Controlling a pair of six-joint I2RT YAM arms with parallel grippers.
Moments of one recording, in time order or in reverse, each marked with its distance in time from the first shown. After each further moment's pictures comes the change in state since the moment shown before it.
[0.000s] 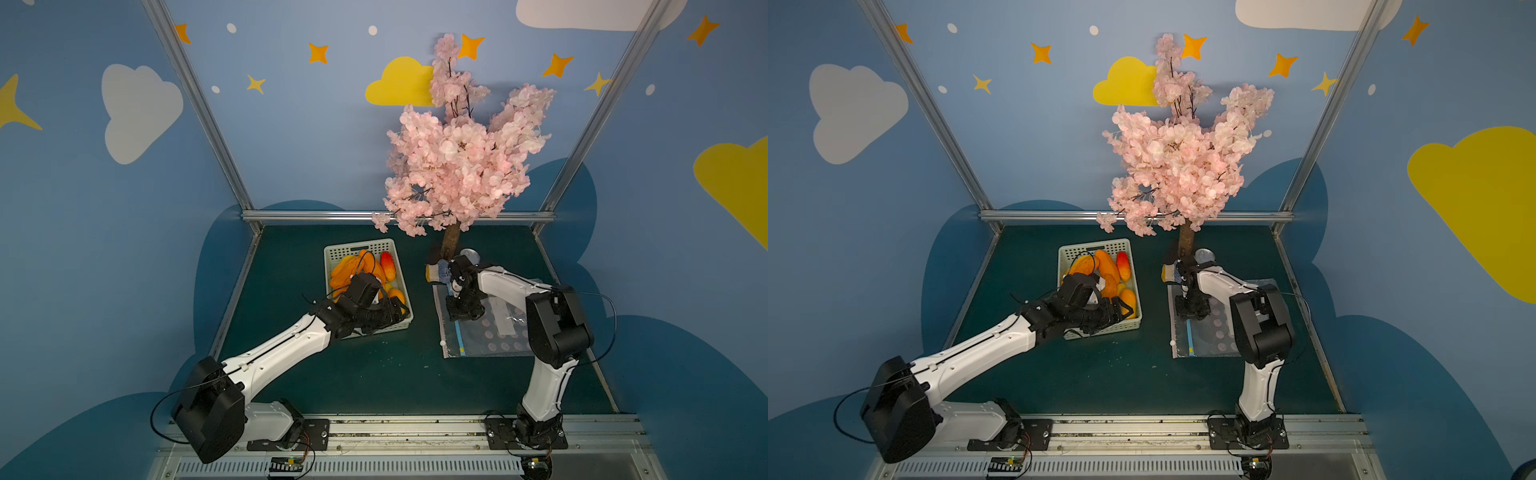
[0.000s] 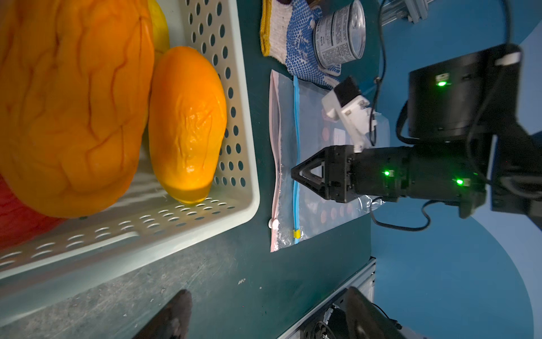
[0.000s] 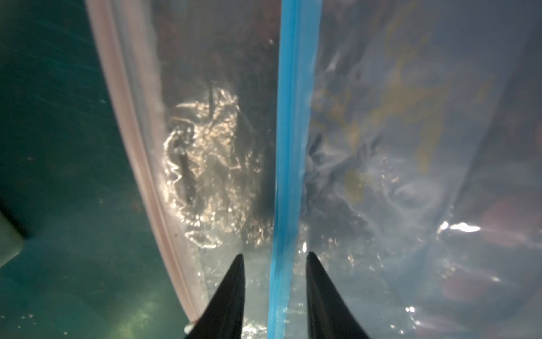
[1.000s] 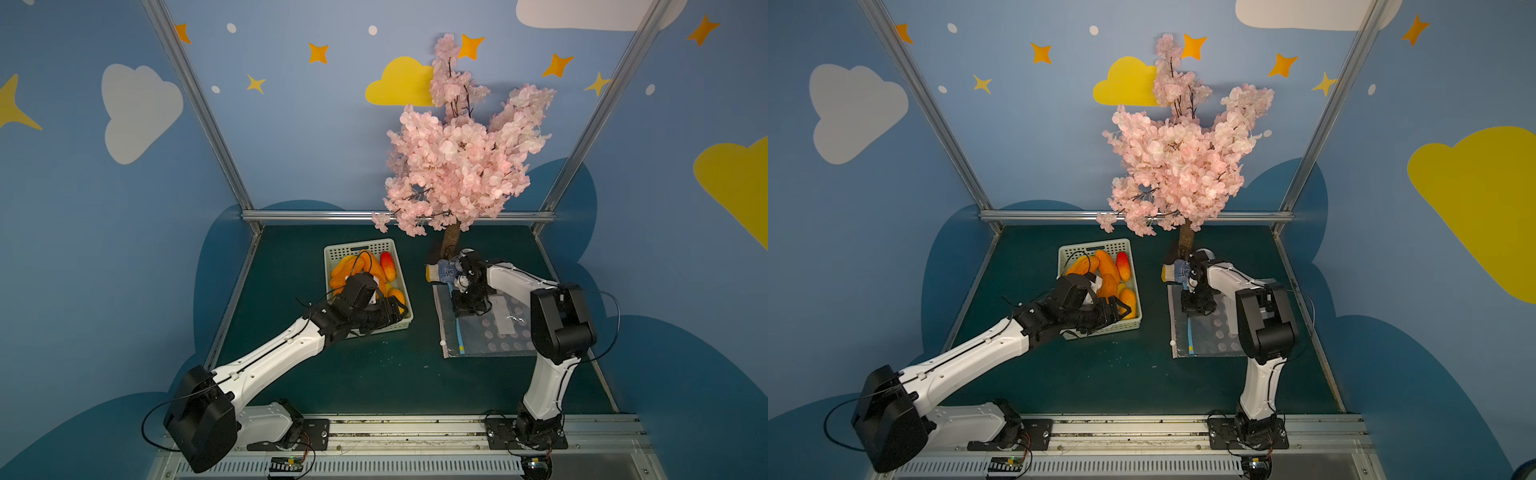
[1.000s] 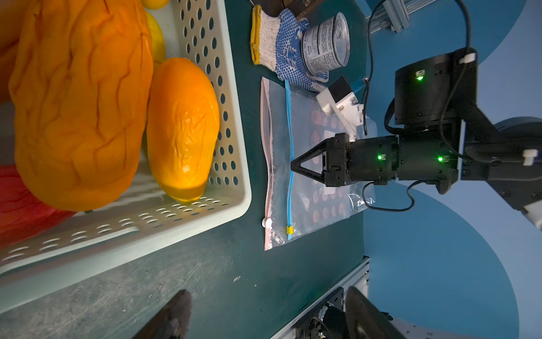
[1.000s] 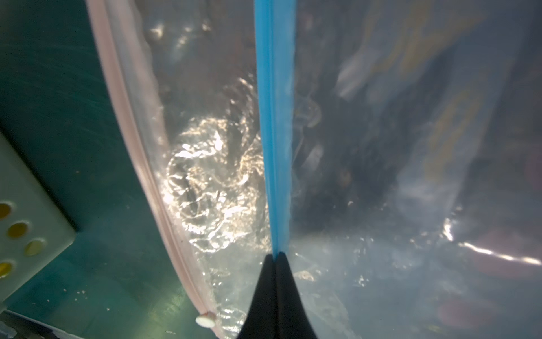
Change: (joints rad) left arm 0.000 -0.040 -0.013 0.001 -0.004 -0.001; right arm -0.082 -0.023 0.010 0.010 -0.131 -0.033
